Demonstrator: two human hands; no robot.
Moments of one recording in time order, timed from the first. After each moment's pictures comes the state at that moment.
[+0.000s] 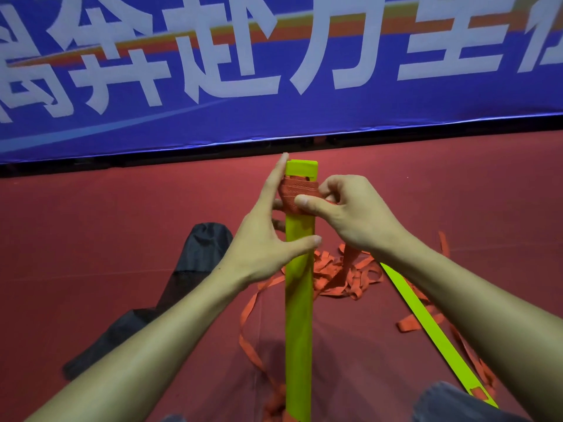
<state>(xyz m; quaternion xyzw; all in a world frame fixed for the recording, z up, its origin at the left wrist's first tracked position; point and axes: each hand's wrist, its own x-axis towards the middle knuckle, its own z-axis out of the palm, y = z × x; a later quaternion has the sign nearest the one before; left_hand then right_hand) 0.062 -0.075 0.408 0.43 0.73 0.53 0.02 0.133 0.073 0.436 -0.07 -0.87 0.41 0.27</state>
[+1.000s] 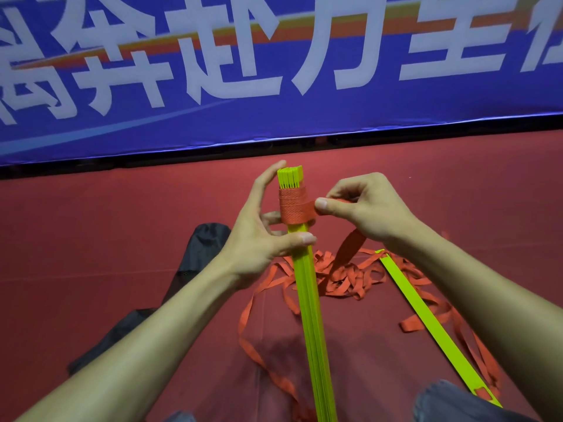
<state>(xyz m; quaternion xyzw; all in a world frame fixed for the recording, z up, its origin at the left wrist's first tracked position) 0.053 -0.081 0.406 0.39 0.61 0.67 0.16 0.132 0.097 0.429 -0.01 -0.84 0.47 0.26</state>
